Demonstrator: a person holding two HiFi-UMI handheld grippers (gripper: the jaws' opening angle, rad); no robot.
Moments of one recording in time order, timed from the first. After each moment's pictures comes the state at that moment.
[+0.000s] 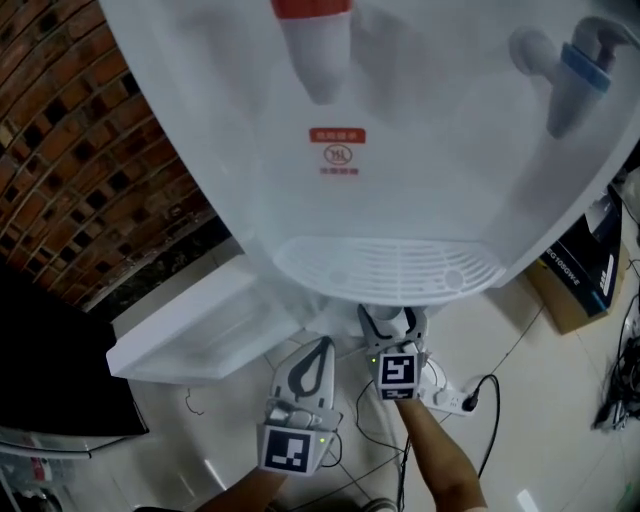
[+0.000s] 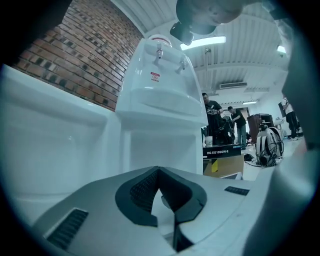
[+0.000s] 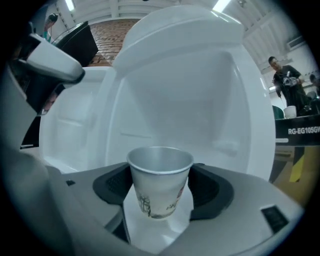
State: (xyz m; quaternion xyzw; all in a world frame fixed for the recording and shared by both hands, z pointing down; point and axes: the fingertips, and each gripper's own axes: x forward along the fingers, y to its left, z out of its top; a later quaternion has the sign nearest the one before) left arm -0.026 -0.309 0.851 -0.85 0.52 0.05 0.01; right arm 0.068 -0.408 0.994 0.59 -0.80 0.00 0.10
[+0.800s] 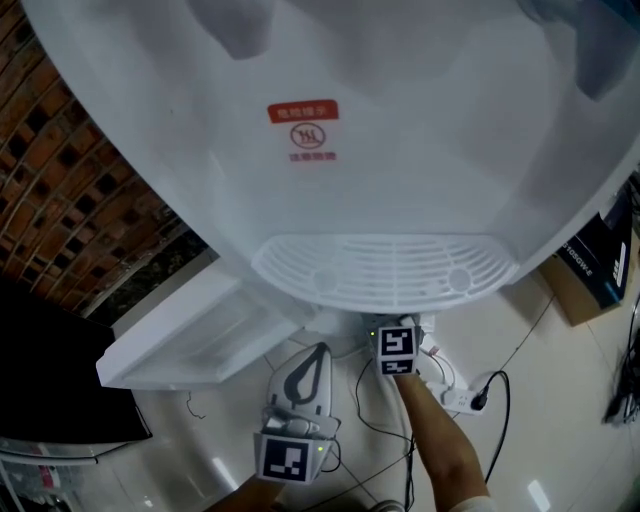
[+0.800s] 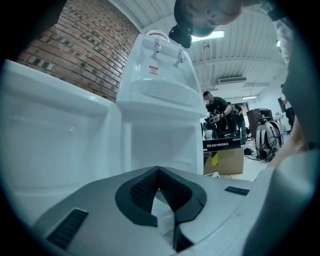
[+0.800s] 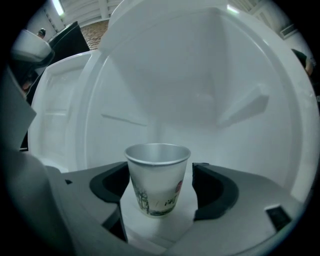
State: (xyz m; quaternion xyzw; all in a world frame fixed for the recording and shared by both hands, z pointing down) left arm -0.027 -0.311 0.872 -0.85 0.52 0.02 0.02; right arm 0.066 -0.458 1.031 0.59 -0.80 0.04 0.08
